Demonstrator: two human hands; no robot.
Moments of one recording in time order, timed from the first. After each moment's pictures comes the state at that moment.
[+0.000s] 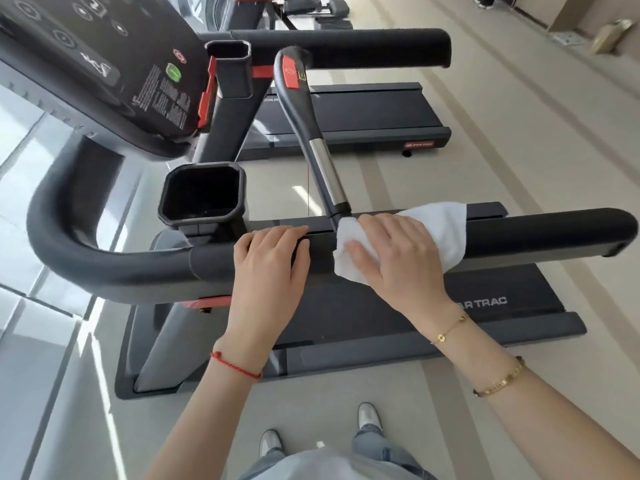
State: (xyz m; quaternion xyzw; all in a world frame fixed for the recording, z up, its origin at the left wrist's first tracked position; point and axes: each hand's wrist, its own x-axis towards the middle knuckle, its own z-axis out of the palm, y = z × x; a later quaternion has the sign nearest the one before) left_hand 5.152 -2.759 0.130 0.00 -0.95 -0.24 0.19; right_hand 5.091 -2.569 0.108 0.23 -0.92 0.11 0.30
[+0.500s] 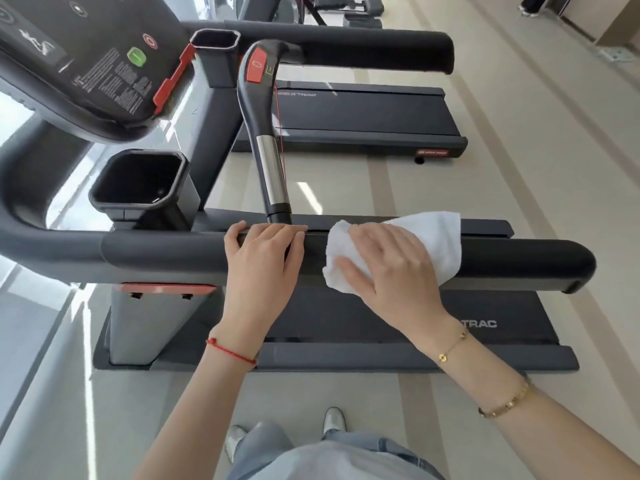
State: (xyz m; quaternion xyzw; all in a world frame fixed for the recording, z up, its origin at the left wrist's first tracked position) left_hand 5.122 -2.653 0.122 0.06 -0.96 -0.19 0.20; right_hand 5.068 -2.467 0.105 0.31 -0.90 0.12 0.28
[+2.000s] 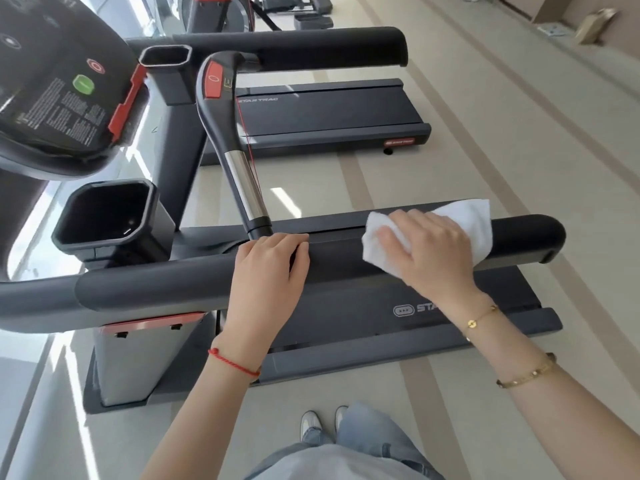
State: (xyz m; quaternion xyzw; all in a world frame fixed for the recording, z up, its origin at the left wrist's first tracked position) left_hand 5.109 -2.646 0.133 -0.02 -0.95 -0.26 0.15; right_hand 5.049 -2.424 0.121 0.17 -0.94 0.10 0.26
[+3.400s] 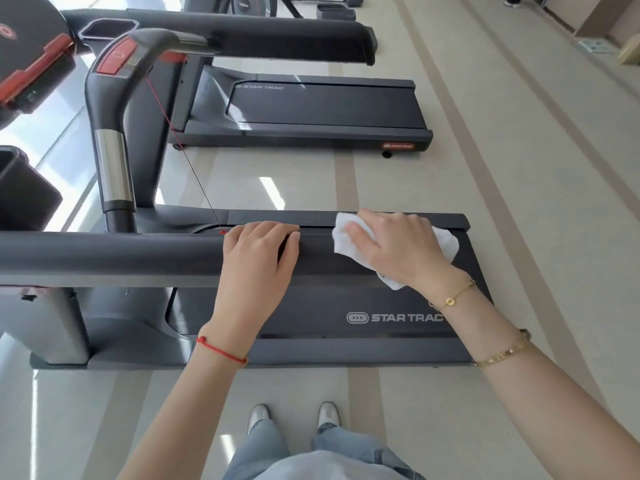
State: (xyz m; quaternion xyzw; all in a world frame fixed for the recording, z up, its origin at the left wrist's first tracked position) left_hand 5.069 -2.436 0.127 0.05 -0.96 -0.22 0.18; right_hand 4.978 -2.243 0.134 0.25 -0.96 0.10 0.08
